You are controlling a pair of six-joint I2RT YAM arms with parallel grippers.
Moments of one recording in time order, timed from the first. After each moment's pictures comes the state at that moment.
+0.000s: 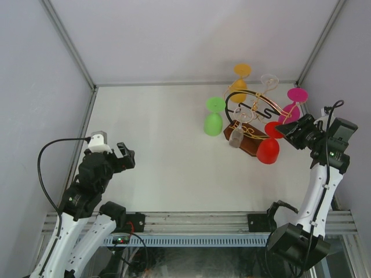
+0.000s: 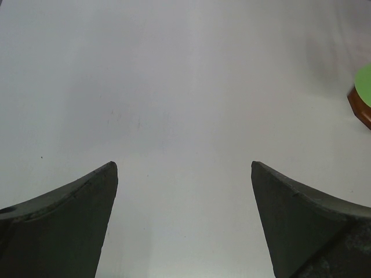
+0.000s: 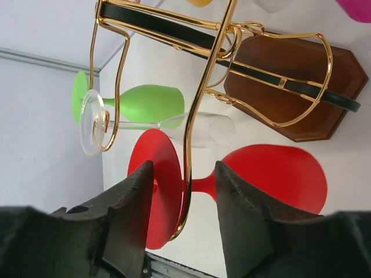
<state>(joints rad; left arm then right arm) -0.38 0.43 0.73 -0.72 -0.30 -0.39 -0.55 0.92 0.98 -0.71 -0.81 0.48</state>
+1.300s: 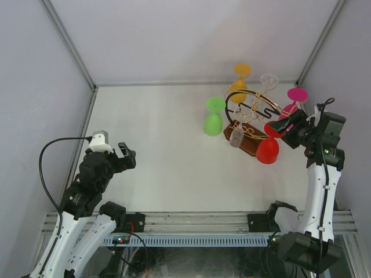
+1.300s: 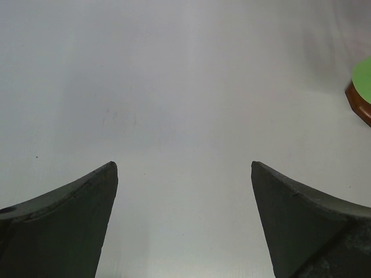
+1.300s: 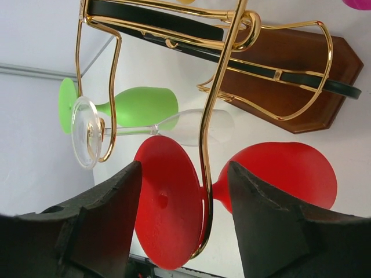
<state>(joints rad) -0.38 0.44 0.73 -0.72 -0.28 -0.39 -0.37 0.92 1.03 -0.73 -0.59 0.59</state>
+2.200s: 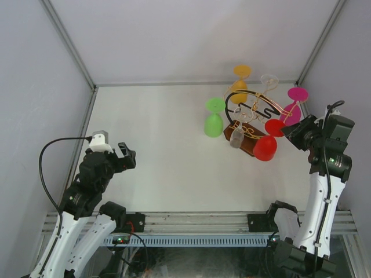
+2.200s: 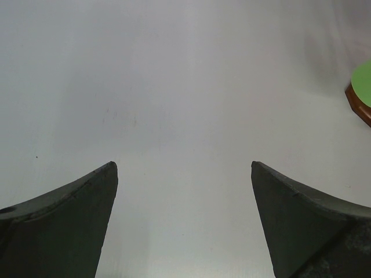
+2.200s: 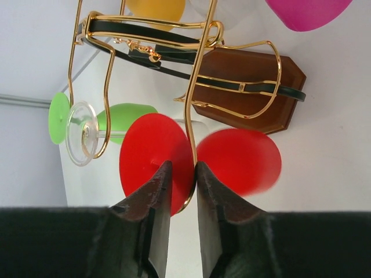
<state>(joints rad) -0.38 0.44 0.73 -0.72 -0.28 -0.39 -0.39 0.84 1.13 -0.88 -0.44 0.53</state>
